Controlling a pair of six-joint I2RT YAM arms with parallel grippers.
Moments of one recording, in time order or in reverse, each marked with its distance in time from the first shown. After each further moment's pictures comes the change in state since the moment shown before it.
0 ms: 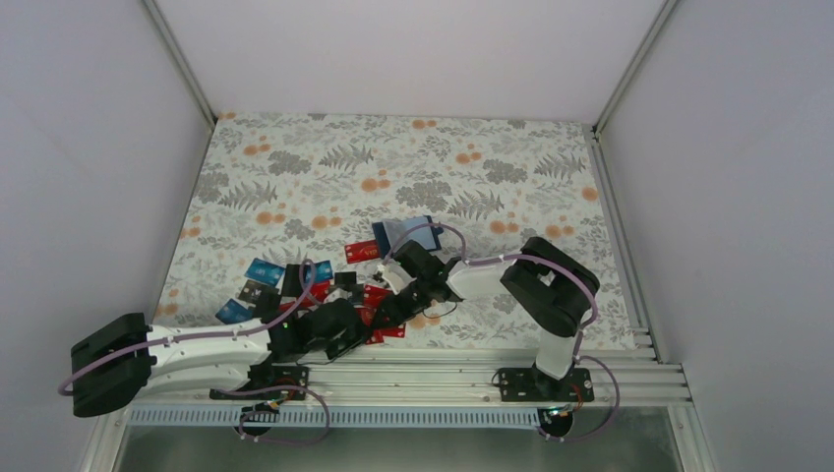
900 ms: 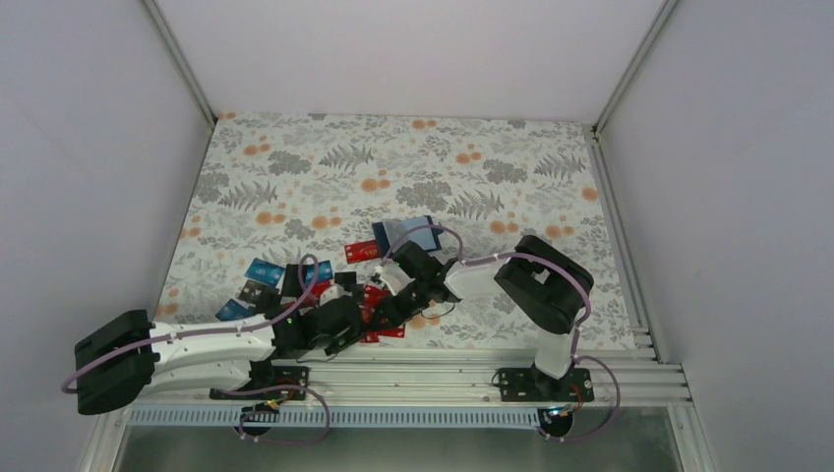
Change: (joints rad) left arm 0.011 0.036 0.055 -0.102 -0.093 0.024; right arm 0.001 0.036 0.003 0.042 -0.066 -0.001
